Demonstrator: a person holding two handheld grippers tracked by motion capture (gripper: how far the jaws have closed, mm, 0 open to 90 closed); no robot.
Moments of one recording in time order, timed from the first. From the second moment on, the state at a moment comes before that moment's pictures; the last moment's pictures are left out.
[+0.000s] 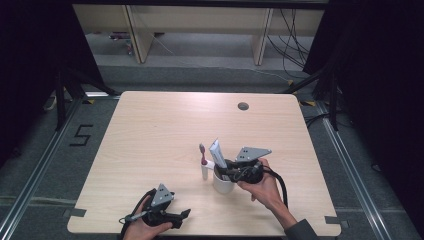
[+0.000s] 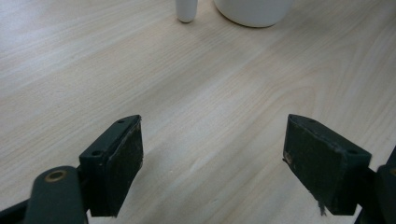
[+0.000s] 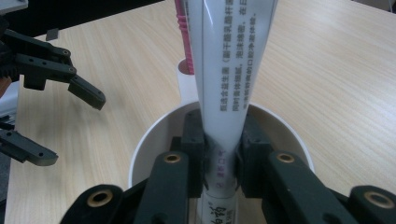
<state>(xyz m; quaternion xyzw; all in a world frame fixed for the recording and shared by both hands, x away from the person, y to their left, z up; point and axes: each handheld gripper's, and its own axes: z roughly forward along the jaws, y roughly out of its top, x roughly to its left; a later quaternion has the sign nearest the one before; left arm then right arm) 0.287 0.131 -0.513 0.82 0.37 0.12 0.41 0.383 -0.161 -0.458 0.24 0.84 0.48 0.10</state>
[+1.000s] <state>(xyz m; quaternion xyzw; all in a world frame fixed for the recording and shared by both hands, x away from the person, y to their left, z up) 0.287 0.132 -0.512 0.82 0.37 0.12 0.41 0.375 -0.207 -0.427 0.30 0.79 0.53 0.09</state>
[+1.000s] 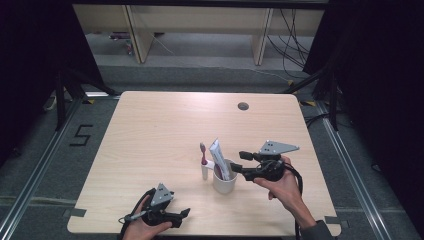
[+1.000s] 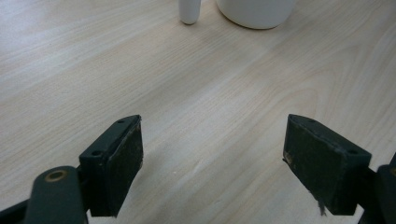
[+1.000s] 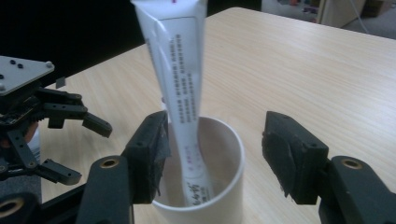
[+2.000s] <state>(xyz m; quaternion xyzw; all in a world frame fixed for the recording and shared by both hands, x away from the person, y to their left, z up) 0.288 0.133 -0.512 0.82 0.37 0.12 0.41 0.368 -0.257 -0.435 0.36 0.78 0.50 0.11</state>
